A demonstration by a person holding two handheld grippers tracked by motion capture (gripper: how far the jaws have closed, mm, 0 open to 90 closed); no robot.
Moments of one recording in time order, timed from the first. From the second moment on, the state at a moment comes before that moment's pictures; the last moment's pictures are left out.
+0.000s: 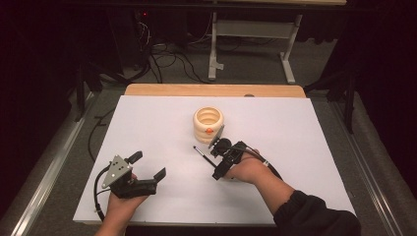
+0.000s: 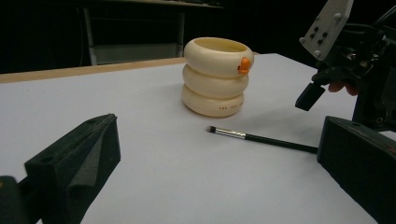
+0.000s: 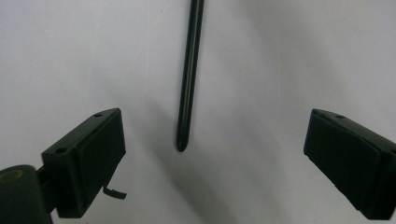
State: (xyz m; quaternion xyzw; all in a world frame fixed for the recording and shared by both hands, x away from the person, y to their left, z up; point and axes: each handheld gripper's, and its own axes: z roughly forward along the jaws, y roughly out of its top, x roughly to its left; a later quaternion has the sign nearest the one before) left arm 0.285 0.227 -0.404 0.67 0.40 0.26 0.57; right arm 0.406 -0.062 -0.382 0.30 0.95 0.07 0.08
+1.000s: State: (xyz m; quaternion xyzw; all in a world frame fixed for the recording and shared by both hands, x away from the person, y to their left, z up) left arm 0.286 0.227 -0.405 0.67 0.40 0.25 0.57; right arm 0.410 -0.049 -0.390 0.28 0.96 0.06 0.04
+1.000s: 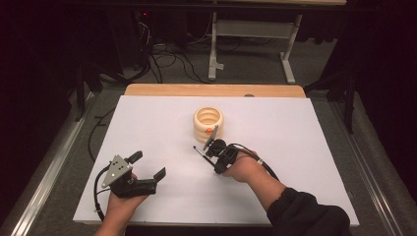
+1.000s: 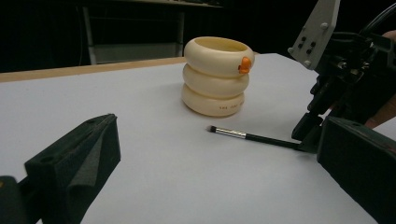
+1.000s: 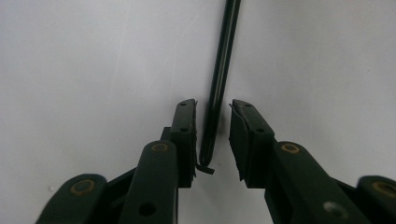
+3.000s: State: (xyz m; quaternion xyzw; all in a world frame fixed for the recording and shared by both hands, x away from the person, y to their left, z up) left arm 0.286 0.230 -0.404 0.66 0.41 0.25 0.57; right arm 0.414 -0.044 -0.390 0.27 0.96 0.03 0.05
